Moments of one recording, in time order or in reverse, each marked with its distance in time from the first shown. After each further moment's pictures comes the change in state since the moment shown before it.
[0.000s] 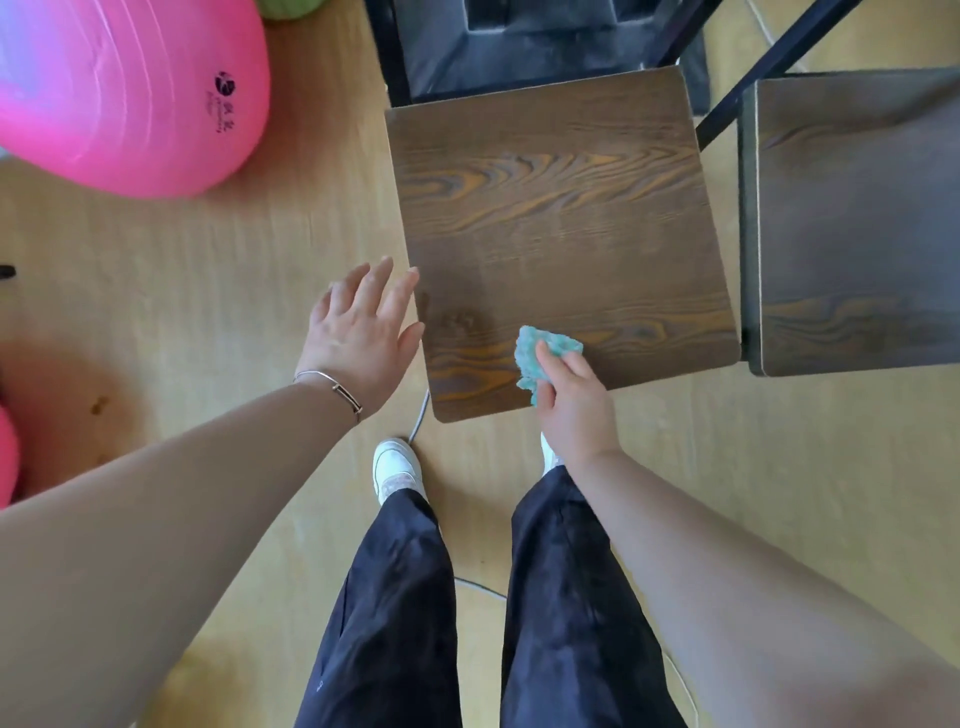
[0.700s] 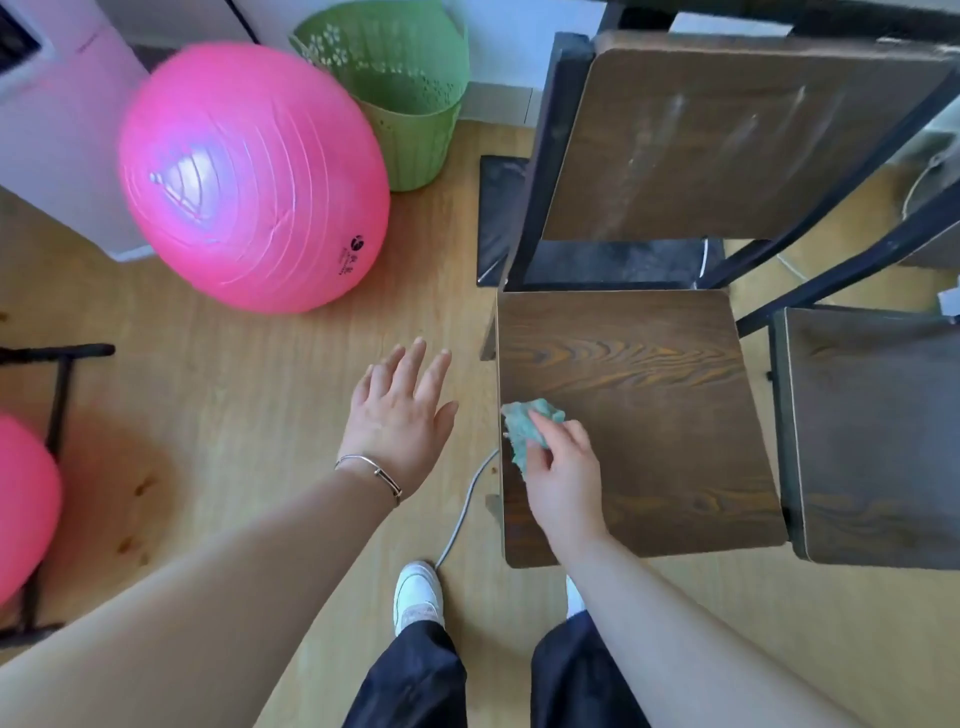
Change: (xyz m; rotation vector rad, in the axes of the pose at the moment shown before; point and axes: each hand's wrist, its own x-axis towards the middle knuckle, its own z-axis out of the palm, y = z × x) left_hand 0.011 -0.075 -0.066 -0.090 0.121 -0.123; right_hand 0.061 -0.162 -0.015 0.257 0.060 -0.008
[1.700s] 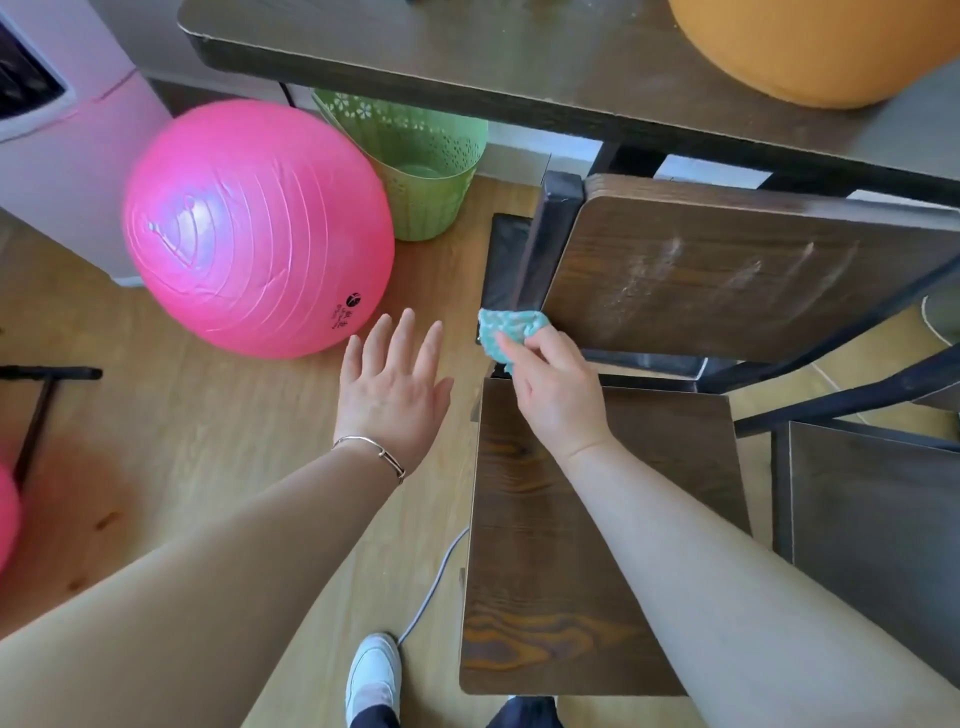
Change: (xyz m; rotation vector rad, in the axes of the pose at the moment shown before) left_hand 0.121 0.016 -0.045 0.080 0.120 -0.135; right_hand 0.210 -0.059 -0.036 -0.363 0.037 -0.660
